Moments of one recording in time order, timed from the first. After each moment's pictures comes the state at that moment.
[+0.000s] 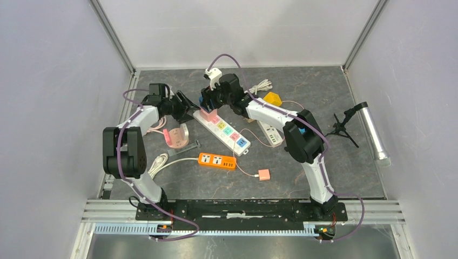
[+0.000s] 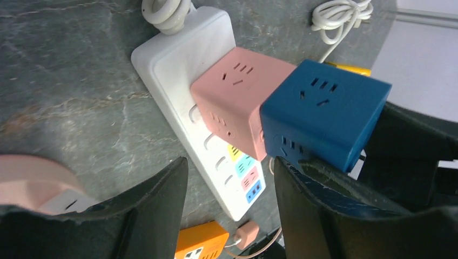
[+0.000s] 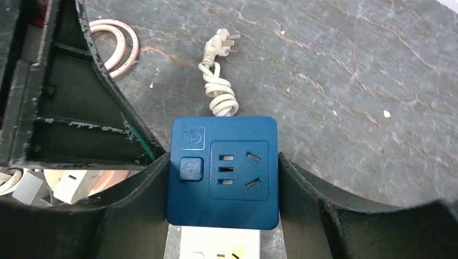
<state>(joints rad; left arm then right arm) 0.00 1.69 1.11 -0.32 0.53 -0.76 0.72 2.19 1.75 0.02 -0.18 0.06</state>
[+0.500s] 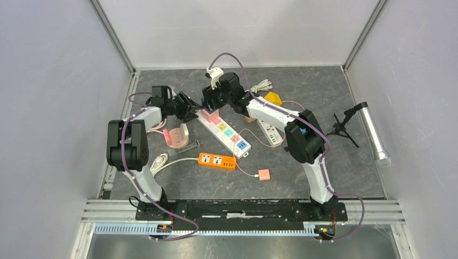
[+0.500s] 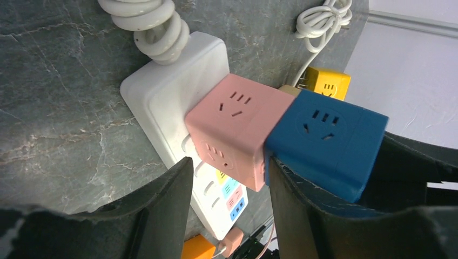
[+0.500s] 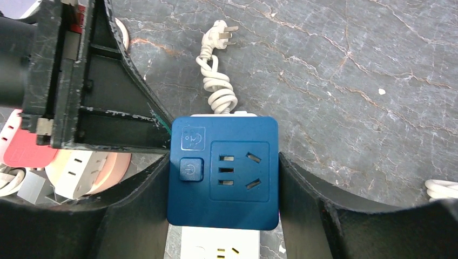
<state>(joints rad) 0.00 1.79 1.08 -0.12 0.63 -0.86 0.73 2.16 1.76 -0.08 -0.12 0.11</state>
